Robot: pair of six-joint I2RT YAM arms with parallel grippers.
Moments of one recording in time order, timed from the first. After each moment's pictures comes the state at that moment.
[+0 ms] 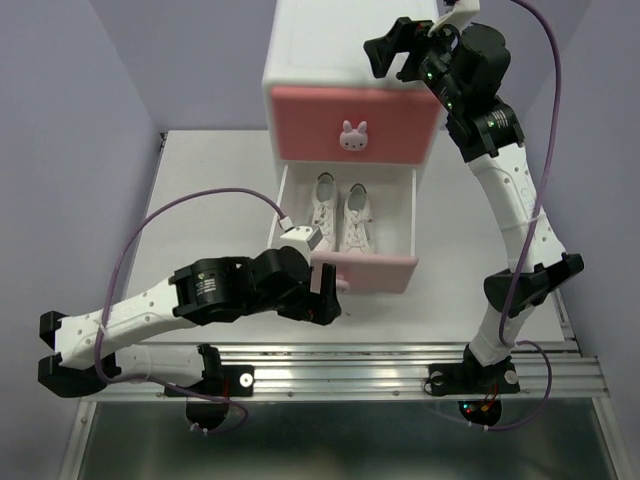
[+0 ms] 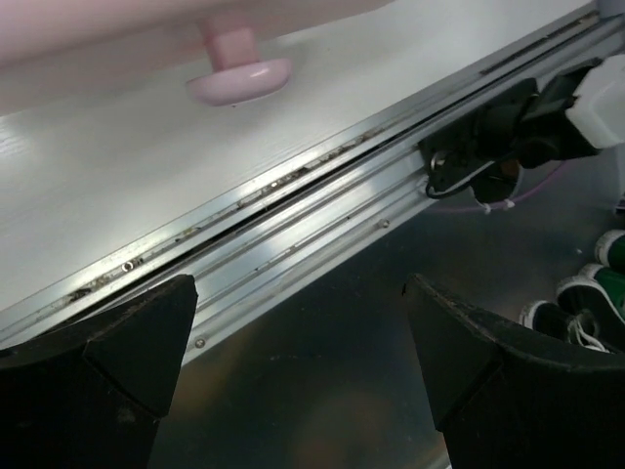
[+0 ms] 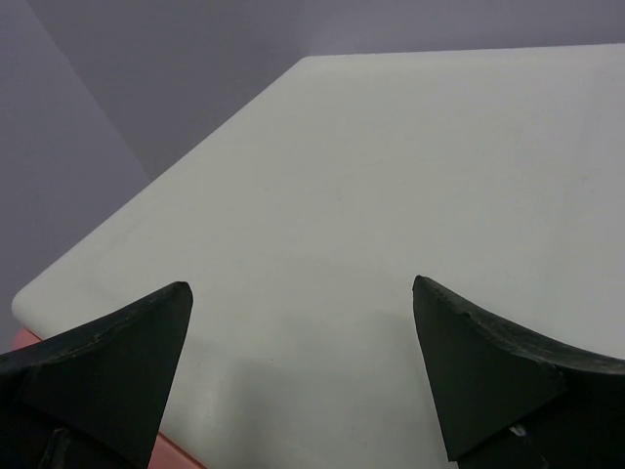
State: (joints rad) left arm -1.27 1.04 1.30 -1.04 -0.21 -0.89; right arm 0.39 1.79 2.29 -0.37 -0.04 0.26
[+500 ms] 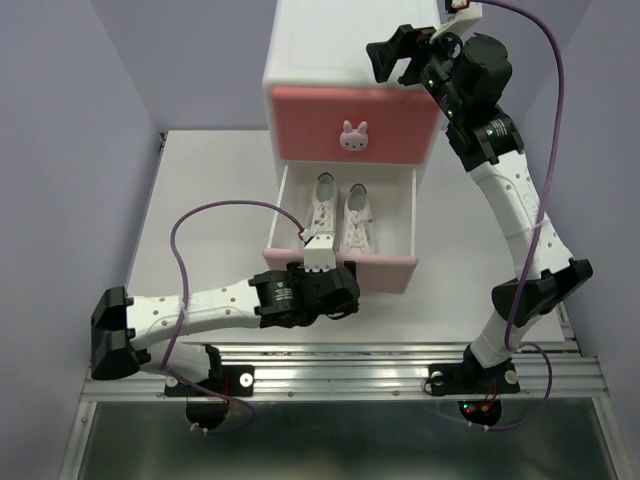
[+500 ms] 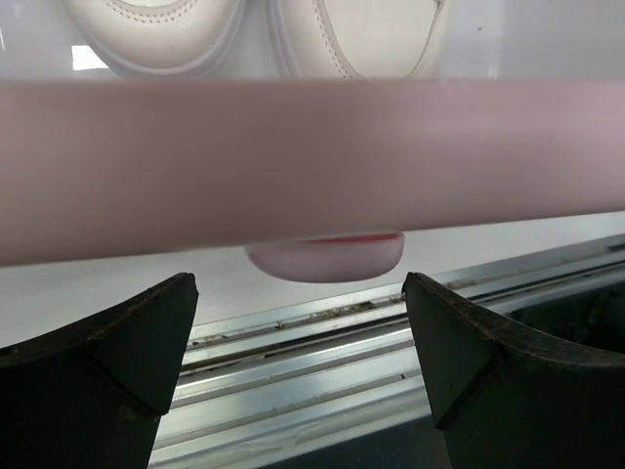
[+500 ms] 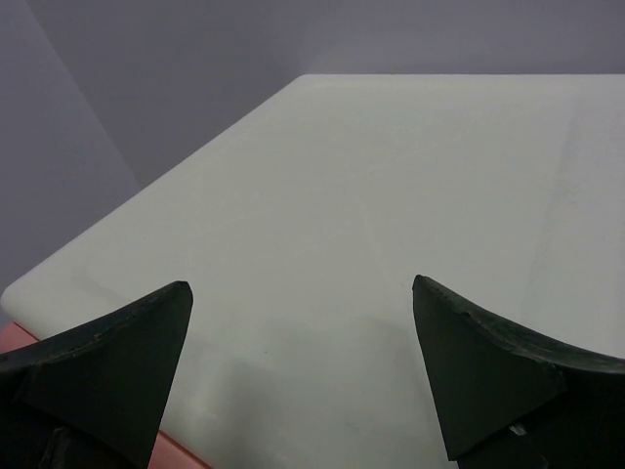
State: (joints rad) left arm -1.30 1.24 1.07 -0.79 -0.55 -1.09; right arm 0.39 1.73 2.16 -0.25 -0.03 0.22
